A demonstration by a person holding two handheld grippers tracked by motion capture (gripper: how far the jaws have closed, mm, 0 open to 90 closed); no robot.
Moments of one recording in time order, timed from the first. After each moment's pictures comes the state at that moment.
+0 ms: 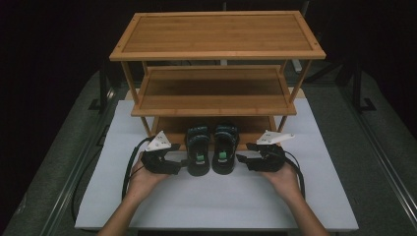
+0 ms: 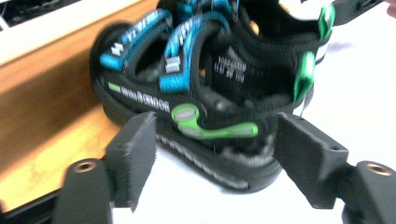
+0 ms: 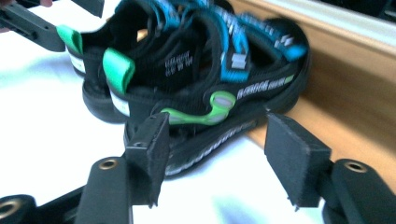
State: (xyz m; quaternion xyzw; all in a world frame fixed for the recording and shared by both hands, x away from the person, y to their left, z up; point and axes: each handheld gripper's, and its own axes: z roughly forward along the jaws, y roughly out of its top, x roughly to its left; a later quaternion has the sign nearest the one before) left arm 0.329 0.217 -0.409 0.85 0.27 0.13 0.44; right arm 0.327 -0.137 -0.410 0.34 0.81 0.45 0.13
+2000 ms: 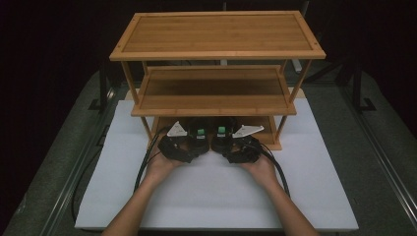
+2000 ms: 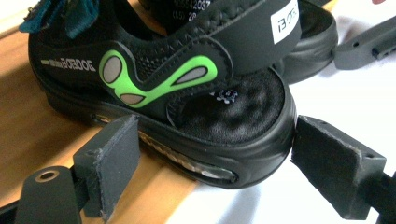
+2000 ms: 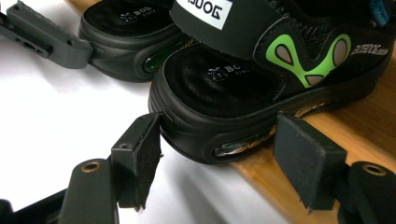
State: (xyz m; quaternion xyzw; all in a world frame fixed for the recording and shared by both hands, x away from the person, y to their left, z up) left arm 0.398 0.187 -0.437 0.86 0.29 0.13 0.40; right arm 0.379 -0.086 -0.440 0.35 0.84 0.40 0.14
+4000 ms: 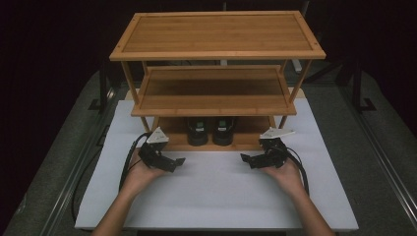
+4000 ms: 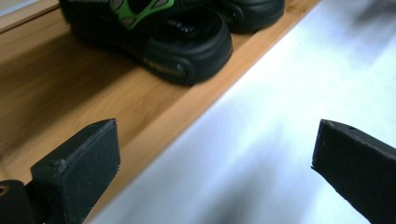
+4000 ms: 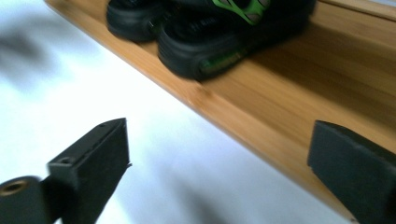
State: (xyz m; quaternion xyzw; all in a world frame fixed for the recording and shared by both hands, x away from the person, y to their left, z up) left arm 0.351 0.240 -0.417 0.86 0.31 0.14 0.39; right arm 0.349 -0.154 -0.426 0.41 0.81 0.41 0.14
